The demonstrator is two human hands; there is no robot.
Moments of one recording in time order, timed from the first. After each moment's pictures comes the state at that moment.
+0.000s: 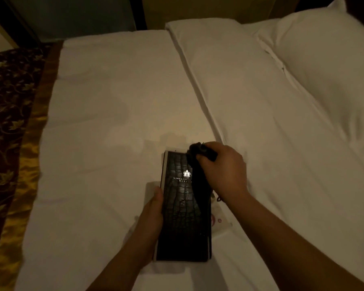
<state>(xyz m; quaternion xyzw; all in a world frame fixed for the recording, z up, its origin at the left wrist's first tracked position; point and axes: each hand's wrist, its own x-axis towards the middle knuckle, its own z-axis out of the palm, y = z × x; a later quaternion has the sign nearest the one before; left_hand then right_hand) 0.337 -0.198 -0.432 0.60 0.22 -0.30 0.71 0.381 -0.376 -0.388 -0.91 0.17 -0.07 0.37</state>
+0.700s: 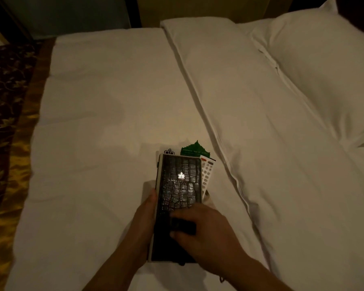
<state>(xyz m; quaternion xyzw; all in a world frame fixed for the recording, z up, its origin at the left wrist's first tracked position) 0.329 -0.197 -0.442 0.57 0.21 -0.32 0.73 0.278 -0.347 -0.402 -0.92 0.00 0.12 0.38</state>
